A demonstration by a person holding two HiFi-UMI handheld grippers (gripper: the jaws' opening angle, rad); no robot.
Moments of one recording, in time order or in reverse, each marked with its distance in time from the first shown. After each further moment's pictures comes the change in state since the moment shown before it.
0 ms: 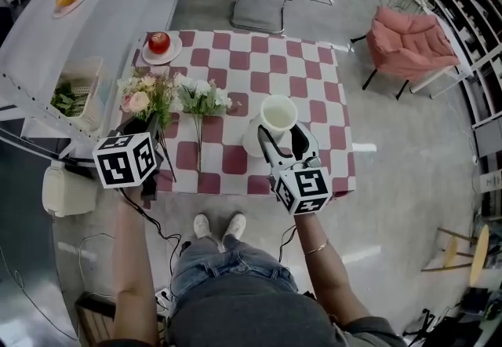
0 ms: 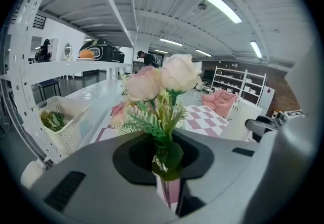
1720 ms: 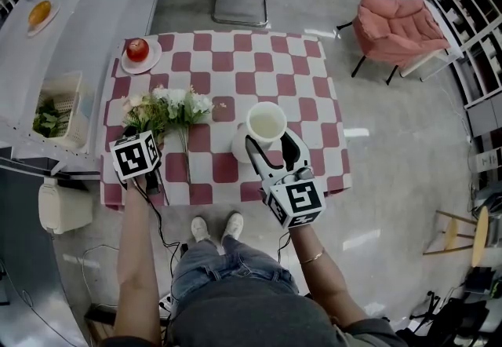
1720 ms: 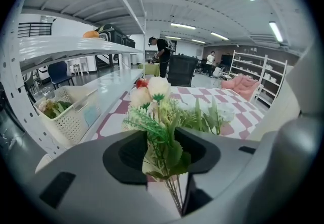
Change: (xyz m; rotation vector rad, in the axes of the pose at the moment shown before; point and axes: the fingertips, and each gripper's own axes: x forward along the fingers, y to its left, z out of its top) left arm 0.095 0.045 -0.053 -0.004 0.141 0.192; right arm 0.004 -0.001 -0.001 0.009 0.000 -0.014
